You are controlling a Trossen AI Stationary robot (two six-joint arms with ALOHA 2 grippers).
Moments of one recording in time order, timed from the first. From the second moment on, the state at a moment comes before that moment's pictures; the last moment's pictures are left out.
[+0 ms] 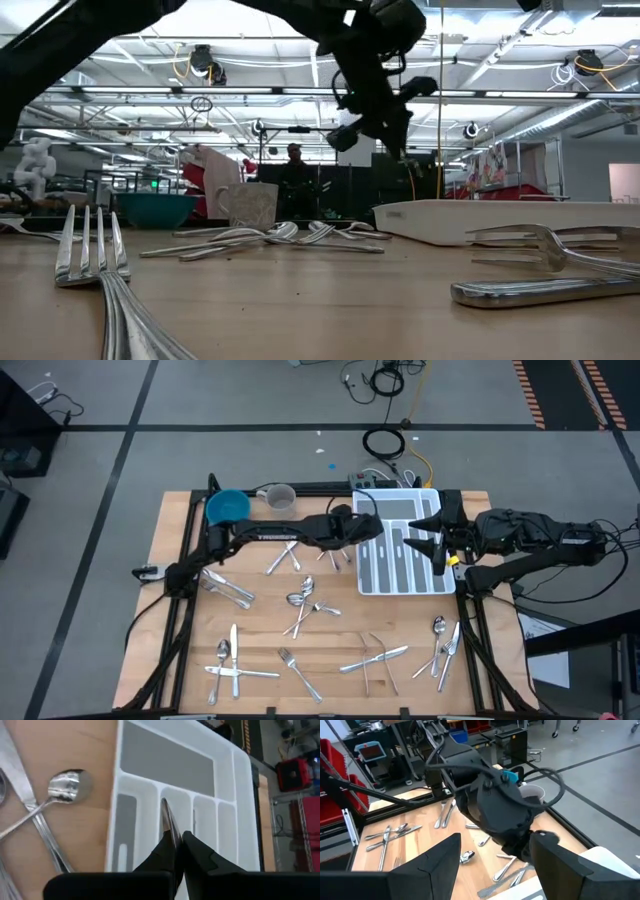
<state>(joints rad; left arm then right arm) 0.14 2.29 2.07 -0.64 -0.44 -1.46 0.13 0.79 1.12 -0.68 0.39 0.35</state>
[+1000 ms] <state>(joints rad) 0.16 2.45 2.24 -0.73 -0.48 -1.41 0.13 0.79 1.12 -0.70 0.39 0.35</state>
